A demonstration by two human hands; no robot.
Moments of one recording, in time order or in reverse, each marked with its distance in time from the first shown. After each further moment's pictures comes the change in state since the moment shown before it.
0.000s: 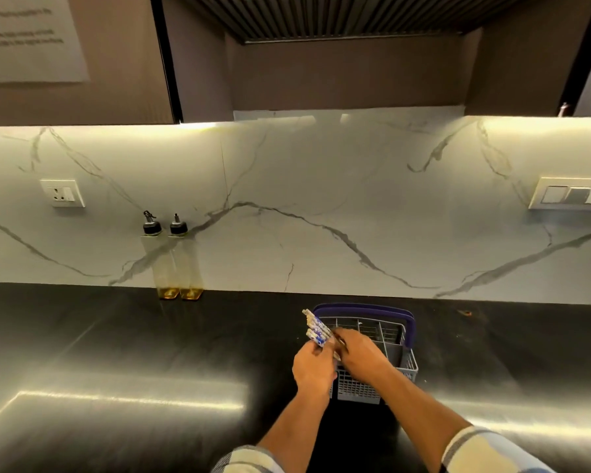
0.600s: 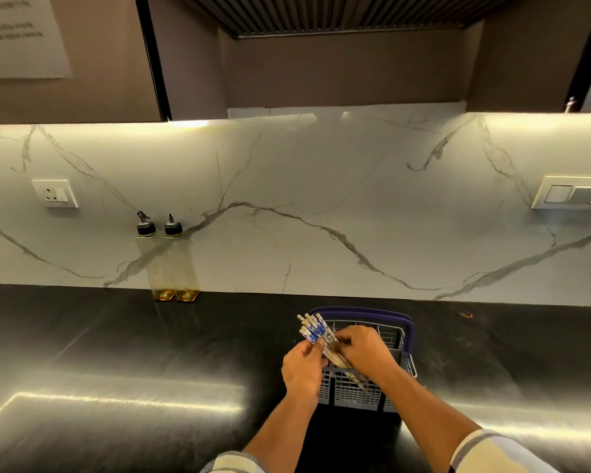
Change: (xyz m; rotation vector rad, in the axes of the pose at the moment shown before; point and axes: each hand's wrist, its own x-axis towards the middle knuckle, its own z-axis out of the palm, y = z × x) left_hand 0.008 0.005 -0.003 -0.059 0.015 -0.005; right_hand 0.013 0.014 -0.013 -0.006 0.062 -0.009
